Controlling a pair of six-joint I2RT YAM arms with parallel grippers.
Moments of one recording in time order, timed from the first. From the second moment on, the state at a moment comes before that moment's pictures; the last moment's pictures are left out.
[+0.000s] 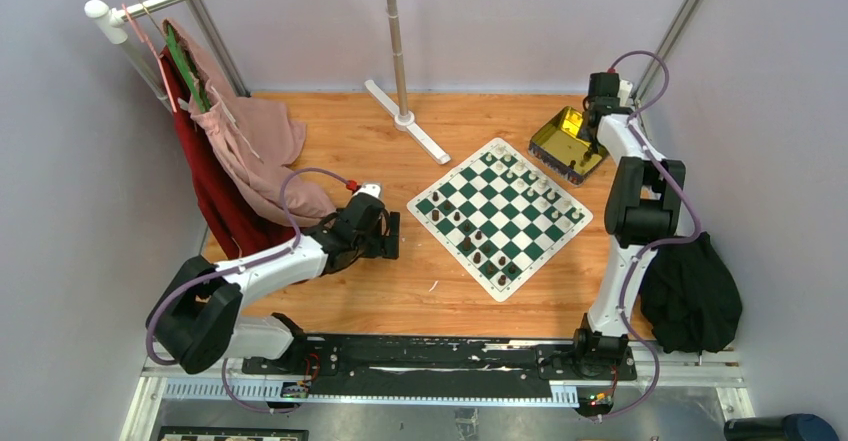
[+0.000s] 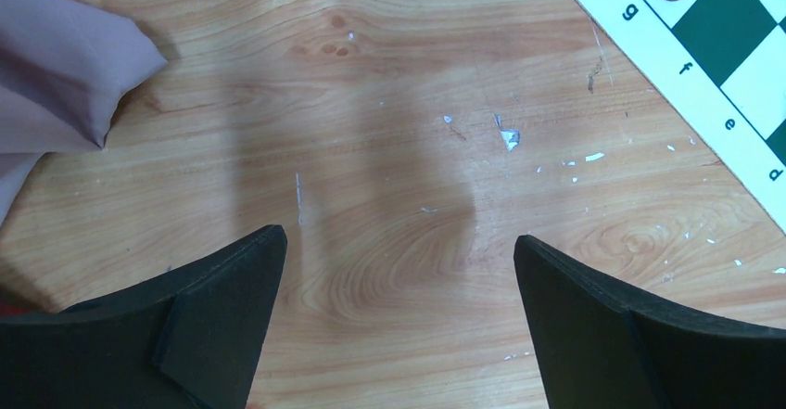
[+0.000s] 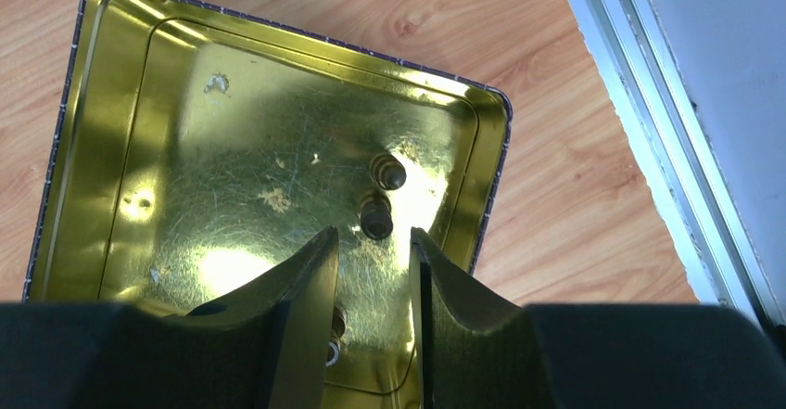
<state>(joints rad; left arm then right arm) -0.65 1.28 0.59 -0.19 -0.23 -0.48 -0.08 2.07 1.68 -0.43 0.34 0.26</state>
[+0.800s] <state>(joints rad) -0.65 1.34 0.64 -0.18 -0.23 -0.46 -0.09 2.15 1.72 -0.42 0.31 0.25</state>
